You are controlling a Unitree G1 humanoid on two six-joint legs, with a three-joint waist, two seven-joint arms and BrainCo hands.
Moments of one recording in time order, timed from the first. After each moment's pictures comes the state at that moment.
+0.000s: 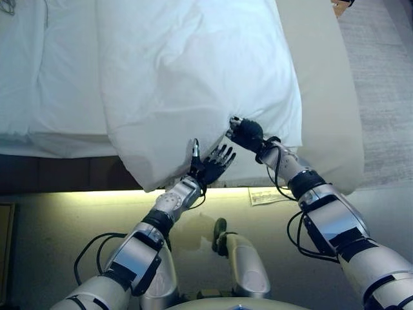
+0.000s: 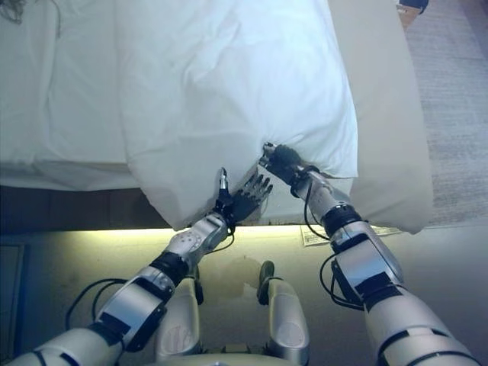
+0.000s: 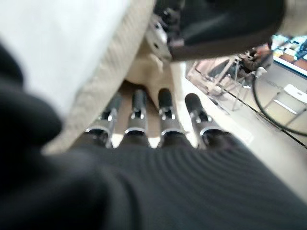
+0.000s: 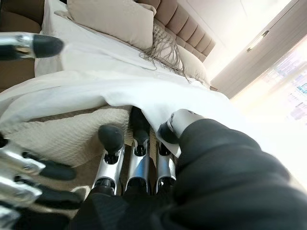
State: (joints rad) left arm -0.66 0.09 -0.38 0.88 -1.92 0.25 -0.28; right arm -0.93 -0.31 0.41 0.94 1.25 0.20 0.29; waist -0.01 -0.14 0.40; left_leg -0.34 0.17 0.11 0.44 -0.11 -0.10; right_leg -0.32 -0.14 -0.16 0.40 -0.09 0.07
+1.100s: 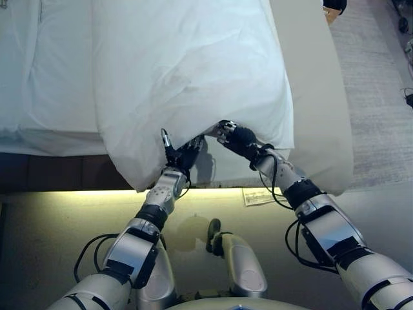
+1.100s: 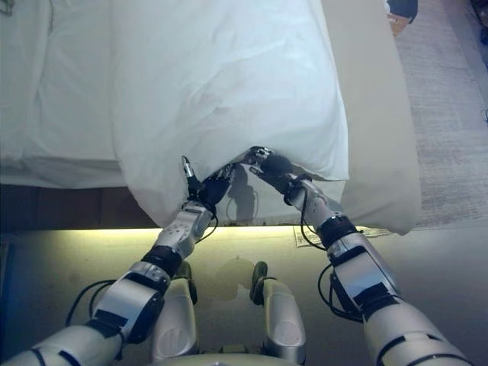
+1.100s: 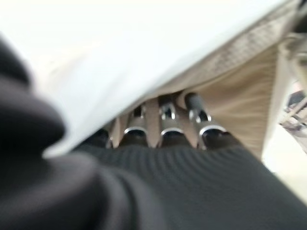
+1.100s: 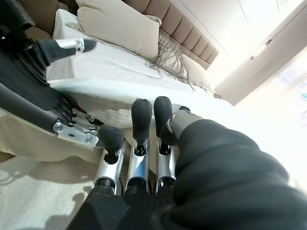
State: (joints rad) left arm -0.66 0.11 -0.21 0.93 -1.95 0.05 -0.28; right arm -0.84 -0.29 0.41 0.83 1.25 0.20 0.29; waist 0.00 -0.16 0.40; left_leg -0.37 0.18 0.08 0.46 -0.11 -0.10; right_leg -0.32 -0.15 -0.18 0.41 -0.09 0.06
